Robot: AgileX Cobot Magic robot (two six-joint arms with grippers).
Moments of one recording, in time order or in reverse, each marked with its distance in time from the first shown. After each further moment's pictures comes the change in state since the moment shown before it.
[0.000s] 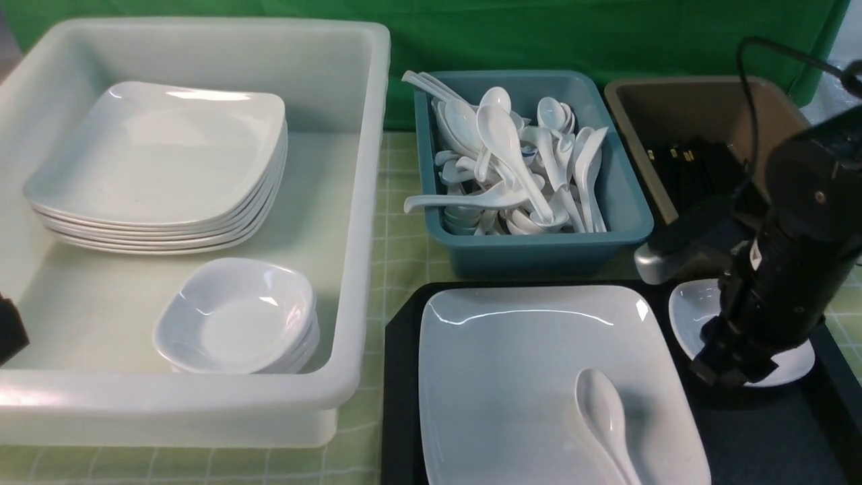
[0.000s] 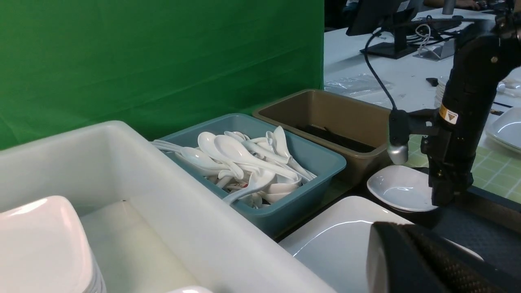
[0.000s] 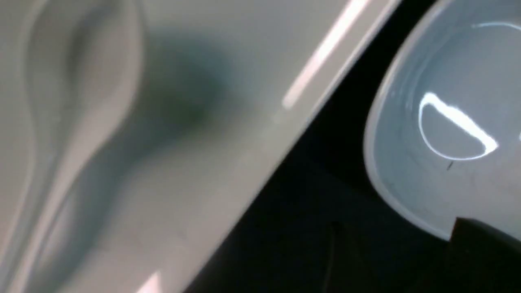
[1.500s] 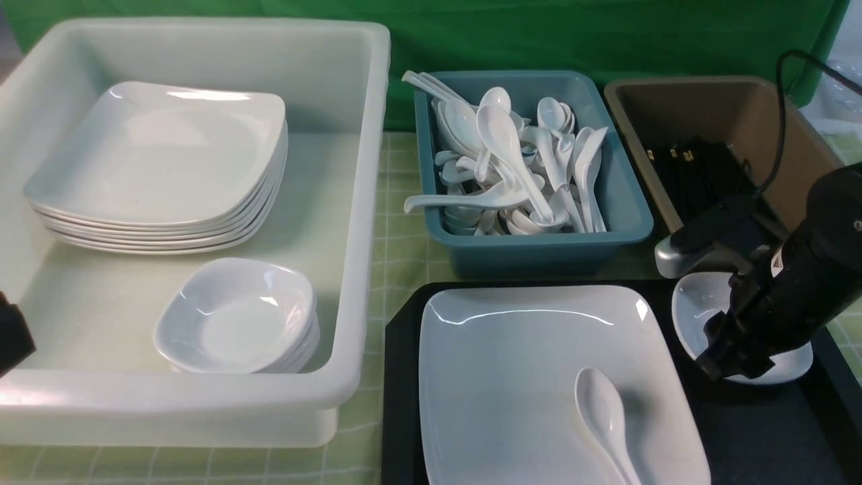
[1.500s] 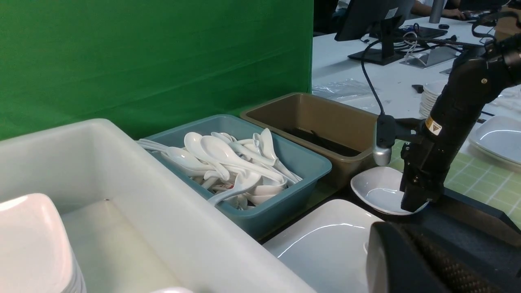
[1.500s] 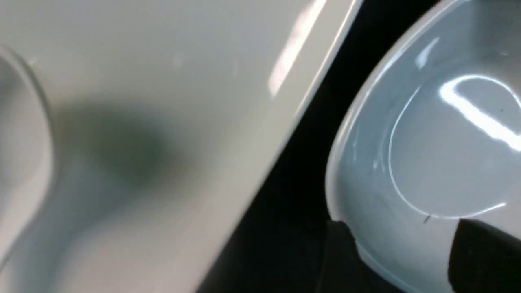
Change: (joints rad) right arm -0.060 -0.027 0.075 0.054 -0.188 -0.078; left arm 0.000 0.000 0.000 -0.043 -0.010 -0.002
